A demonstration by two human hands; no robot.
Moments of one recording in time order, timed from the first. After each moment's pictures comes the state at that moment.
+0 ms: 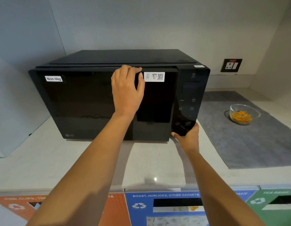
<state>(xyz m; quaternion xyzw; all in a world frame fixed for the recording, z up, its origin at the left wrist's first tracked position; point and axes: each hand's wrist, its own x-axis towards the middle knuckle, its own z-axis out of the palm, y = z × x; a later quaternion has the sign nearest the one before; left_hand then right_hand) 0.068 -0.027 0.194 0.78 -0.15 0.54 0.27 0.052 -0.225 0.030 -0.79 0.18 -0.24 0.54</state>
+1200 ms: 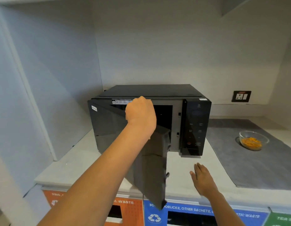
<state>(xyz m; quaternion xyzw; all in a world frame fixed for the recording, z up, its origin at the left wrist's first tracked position) -0.070 -0.007 0.290 0.97 0.03 0.23 -0.10 -0.029 -0.232 -0.006 -0.98 0.08 -0.02 0.20</state>
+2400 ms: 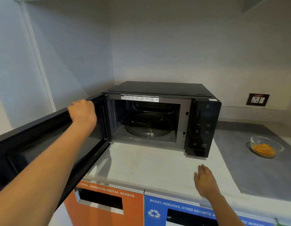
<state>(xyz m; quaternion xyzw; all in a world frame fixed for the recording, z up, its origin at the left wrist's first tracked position) -0.054 0.150 0.263 0.94 0.27 0.18 -0.10 -0.030 -0.230 0.001 -0.98 0.07 -0.02 0.18</state>
